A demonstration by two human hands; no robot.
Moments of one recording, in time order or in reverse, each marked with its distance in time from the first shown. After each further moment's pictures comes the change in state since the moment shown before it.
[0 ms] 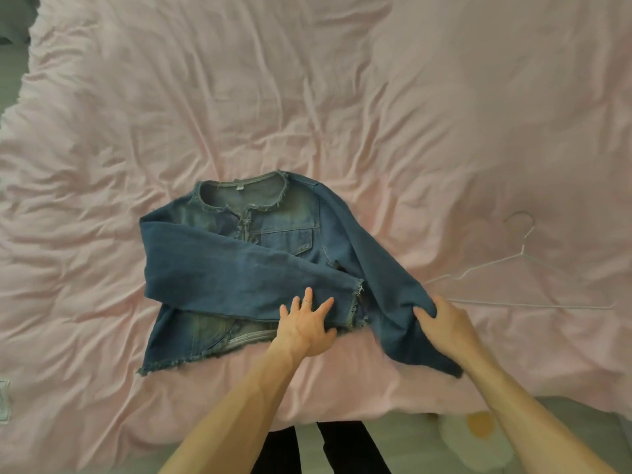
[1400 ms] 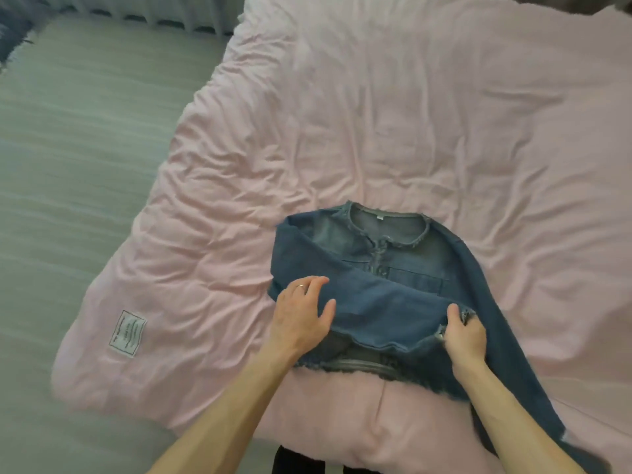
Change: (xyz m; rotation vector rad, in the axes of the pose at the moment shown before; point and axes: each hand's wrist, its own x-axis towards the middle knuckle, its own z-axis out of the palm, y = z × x) left_hand -0.086 -0.241 -0.014 -0.560 0.850 -0.142; right_hand -0.016 -0.229 0.121 0.595 0.238 0.109
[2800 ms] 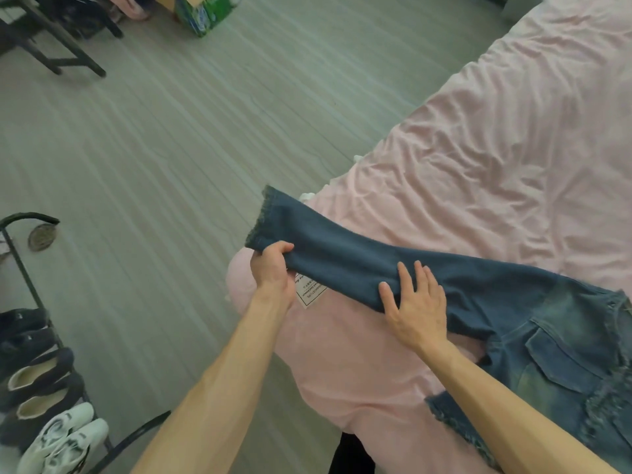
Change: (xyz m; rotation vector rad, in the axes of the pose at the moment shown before) left_hand -0.061 -0.294 -0.184 -1.644 1.083 -1.077; right_hand -0.212 -0.026 0.347 -1.135 -0.685 -1.110
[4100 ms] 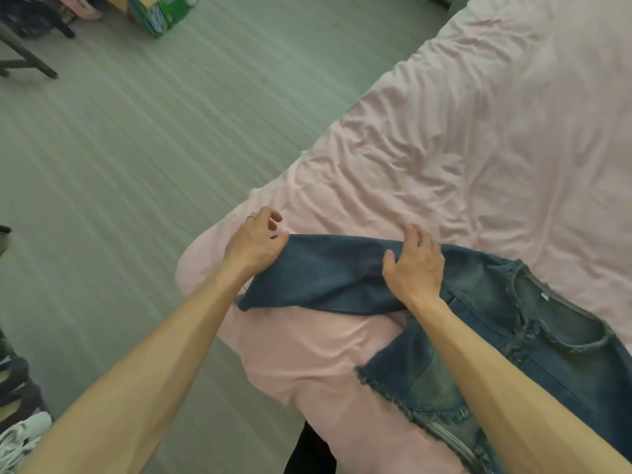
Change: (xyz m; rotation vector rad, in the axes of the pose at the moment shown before) left_hand -0.042 -0.019 0.046 1.554 -0.390 0.602; right_hand 0.013 0.085 -0.088 0.124 0.313 0.016
